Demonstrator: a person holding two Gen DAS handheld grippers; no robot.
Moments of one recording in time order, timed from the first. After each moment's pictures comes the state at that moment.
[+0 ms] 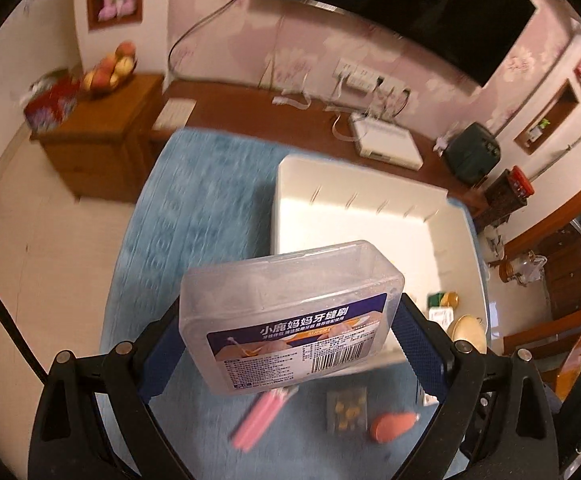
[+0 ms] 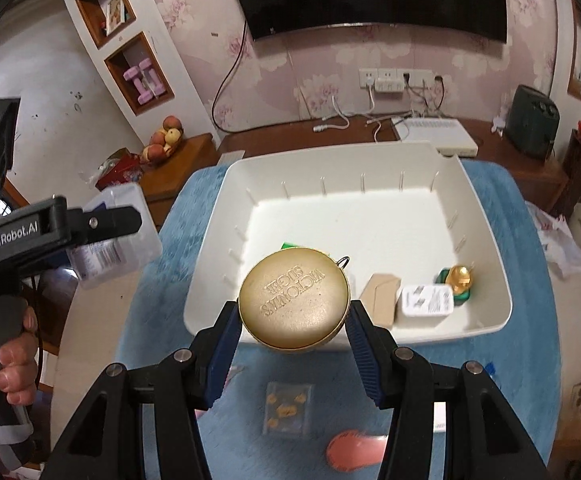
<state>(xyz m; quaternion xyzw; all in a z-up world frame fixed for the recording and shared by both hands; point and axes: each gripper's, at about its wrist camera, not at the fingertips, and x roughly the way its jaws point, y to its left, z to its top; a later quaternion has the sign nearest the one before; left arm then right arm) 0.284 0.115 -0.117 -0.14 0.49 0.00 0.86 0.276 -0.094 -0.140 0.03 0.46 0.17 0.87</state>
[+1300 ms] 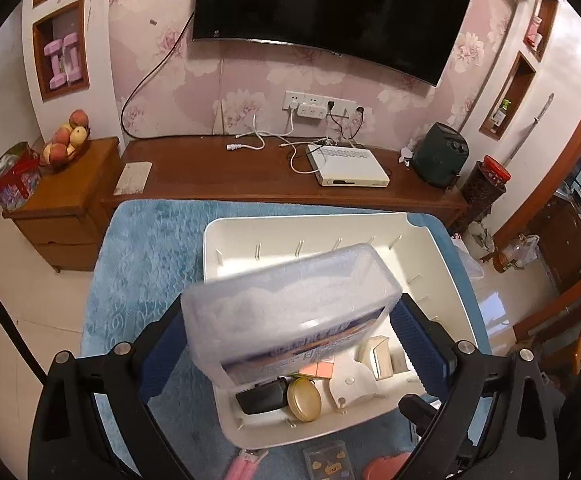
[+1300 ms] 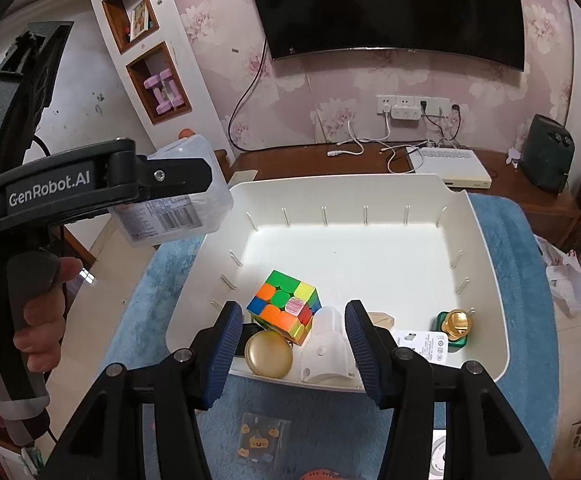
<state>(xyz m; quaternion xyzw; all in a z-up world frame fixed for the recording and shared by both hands) 0.319 0.062 -0.102 -0.07 0.43 -0.05 0.90 0.288 -0.105 -0.143 0.02 0.42 0.20 0.88</state>
